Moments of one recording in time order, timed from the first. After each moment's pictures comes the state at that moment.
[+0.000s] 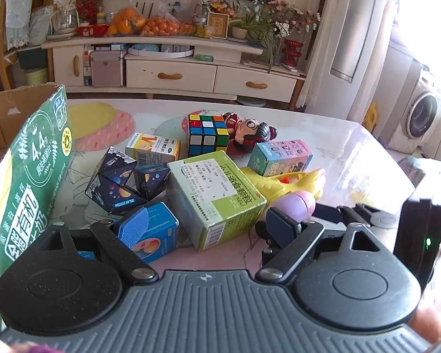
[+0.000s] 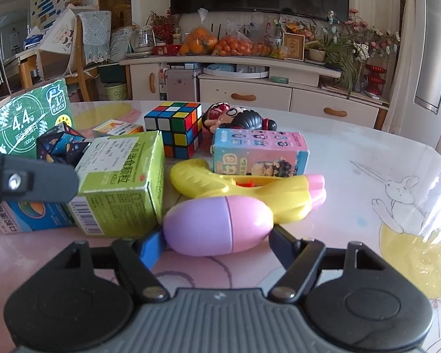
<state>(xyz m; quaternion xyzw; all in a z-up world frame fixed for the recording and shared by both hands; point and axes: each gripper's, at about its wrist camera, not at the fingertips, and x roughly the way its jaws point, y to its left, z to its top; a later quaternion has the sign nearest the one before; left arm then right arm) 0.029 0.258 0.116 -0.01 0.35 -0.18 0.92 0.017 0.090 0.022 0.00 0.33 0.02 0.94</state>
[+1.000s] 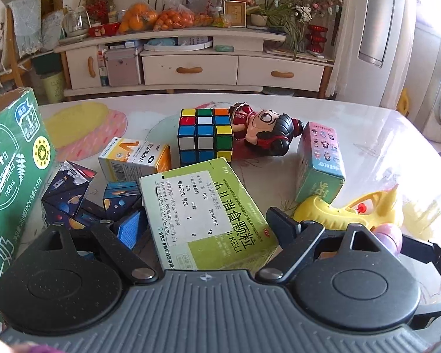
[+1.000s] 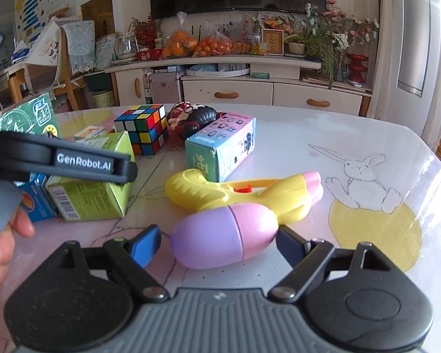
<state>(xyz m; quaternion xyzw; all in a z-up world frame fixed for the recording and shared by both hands) 0.083 0.198 0.079 0.04 0.36 -0.12 0.92 -0.007 0.054 0.029 0.03 0.33 -0.01 0.94</state>
